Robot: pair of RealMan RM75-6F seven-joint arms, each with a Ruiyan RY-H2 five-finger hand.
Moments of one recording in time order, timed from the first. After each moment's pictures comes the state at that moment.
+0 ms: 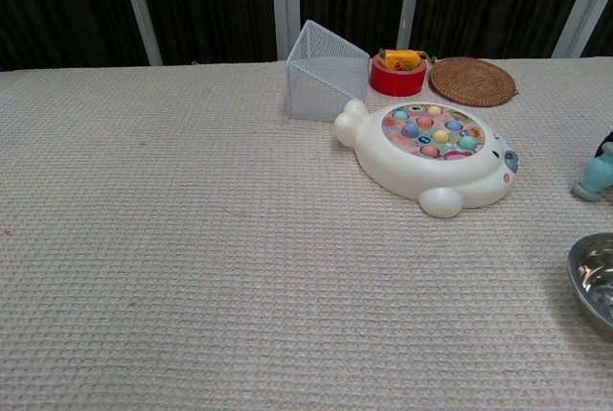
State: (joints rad) left arm -0.04 -1.09 -0.01 -1.89 1.55 1.53 0.35; right arm 0.58 -1.41 0.03 -0.86 -1.47 0.75 0.69
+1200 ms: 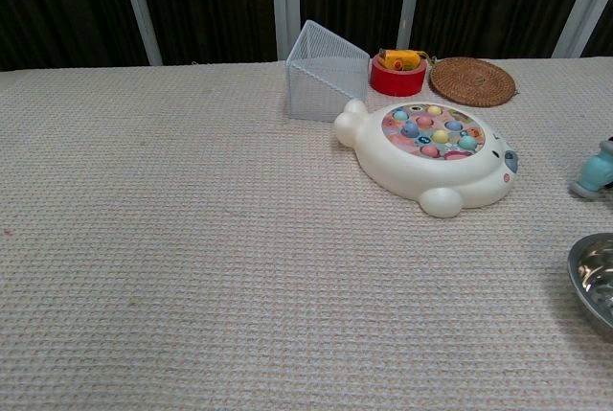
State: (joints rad) left arm -0.04 -1.09 -0.01 -1.86 1.52 1.52 0.32; right arm 0.56 -1.44 0.04 -0.87 -1.43 0.76 0.65
